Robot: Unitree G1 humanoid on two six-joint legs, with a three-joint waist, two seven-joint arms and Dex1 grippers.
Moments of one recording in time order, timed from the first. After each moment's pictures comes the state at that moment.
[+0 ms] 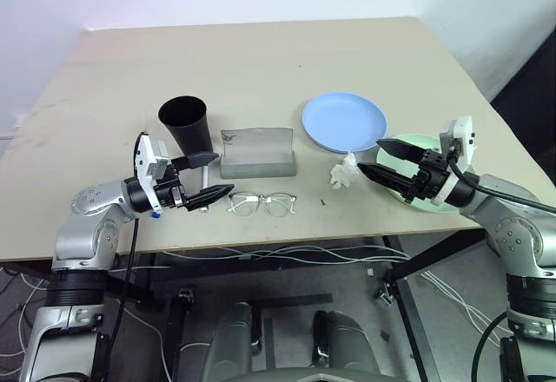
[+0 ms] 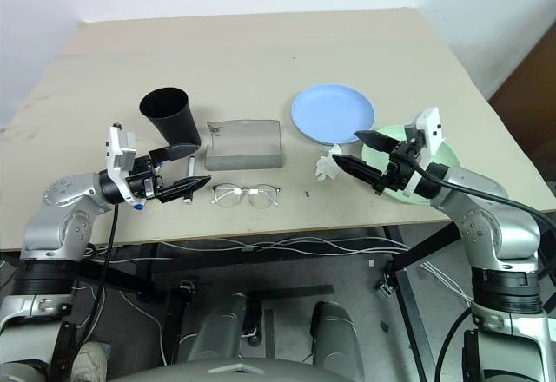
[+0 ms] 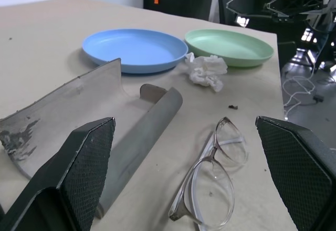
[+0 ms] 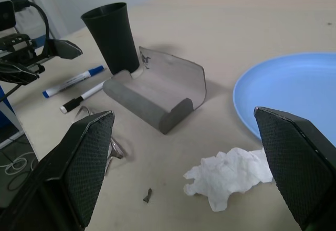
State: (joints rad) left arm -0.38 0.61 0.13 0.14 -0.51 0.22 -1.19; right arm -0.34 -0.67 -0.22 -0.13 0.67 0.61 0.88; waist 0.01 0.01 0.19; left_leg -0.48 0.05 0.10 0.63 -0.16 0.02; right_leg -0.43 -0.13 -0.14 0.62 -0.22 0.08
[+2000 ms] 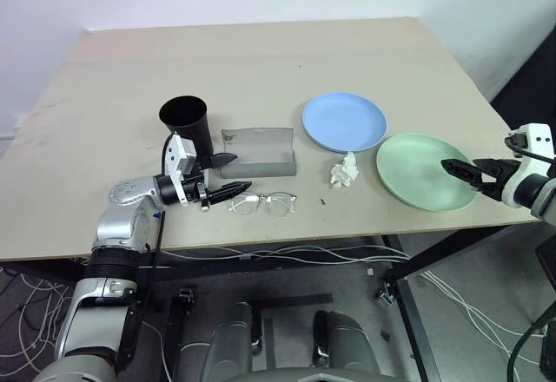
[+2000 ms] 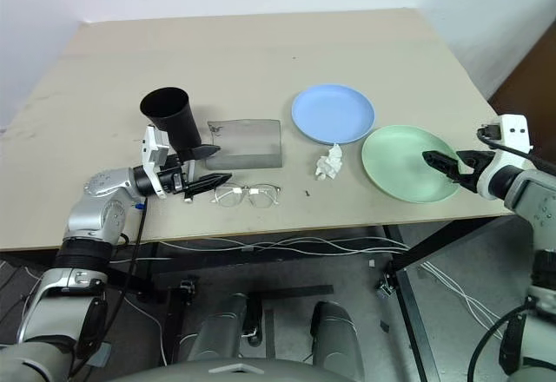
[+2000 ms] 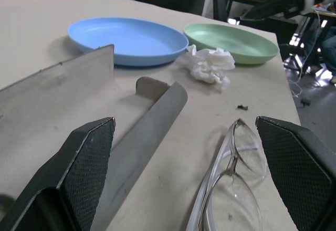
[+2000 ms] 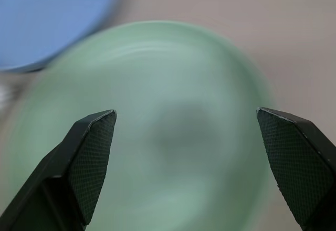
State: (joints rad) left arm -0.53 0.49 0.05 0.38 -0.42 0.13 -1.22; right arm -0.48 -0.87 -0.40 0.39 0.48 0.84 0.55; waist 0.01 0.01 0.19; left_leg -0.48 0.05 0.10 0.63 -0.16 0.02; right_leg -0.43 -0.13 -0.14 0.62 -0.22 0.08
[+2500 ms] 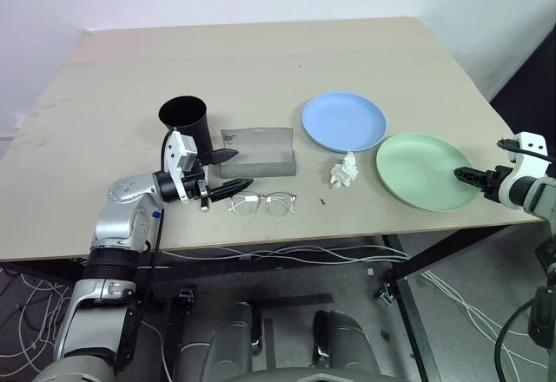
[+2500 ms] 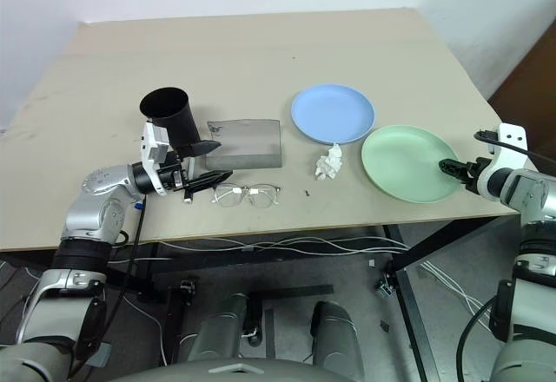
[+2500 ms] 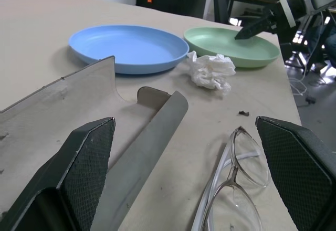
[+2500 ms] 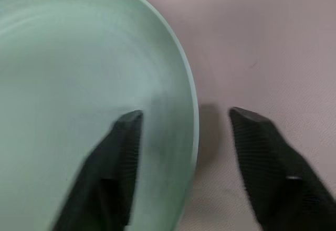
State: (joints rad) left arm -0.52 0.50 0.06 0.35 -0.42 0.14 -1.20; right arm -0.63 -0.87 -0.30 0.66 0.36 0.82 0.56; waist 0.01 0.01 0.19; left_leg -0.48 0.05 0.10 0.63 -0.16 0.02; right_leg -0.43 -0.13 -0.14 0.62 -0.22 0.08
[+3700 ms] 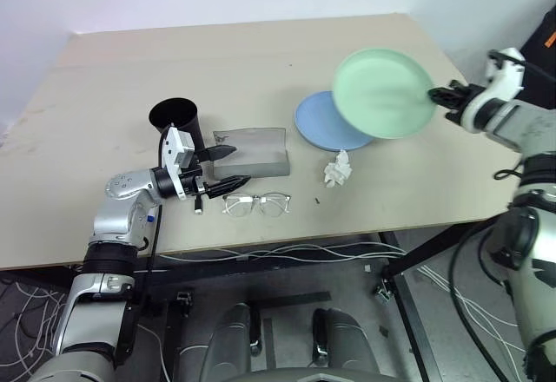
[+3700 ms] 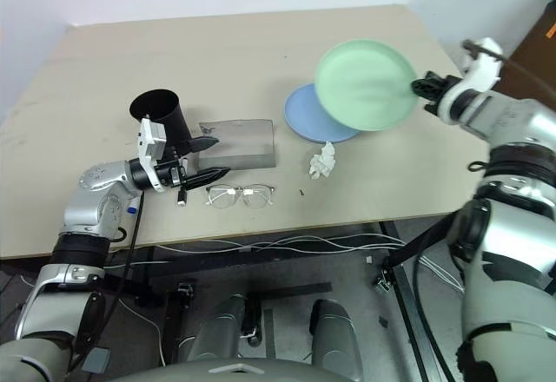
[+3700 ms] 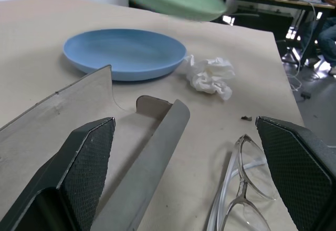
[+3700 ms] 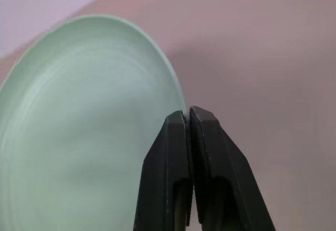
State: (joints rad) left arm -0.55 0.50 0.06 0.39 -0.42 0.11 -1.22; right arm -1.19 -0.62 -0.35 1.02 0.37 0.69 0.44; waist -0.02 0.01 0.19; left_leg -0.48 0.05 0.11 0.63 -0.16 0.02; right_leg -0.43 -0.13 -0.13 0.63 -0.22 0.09
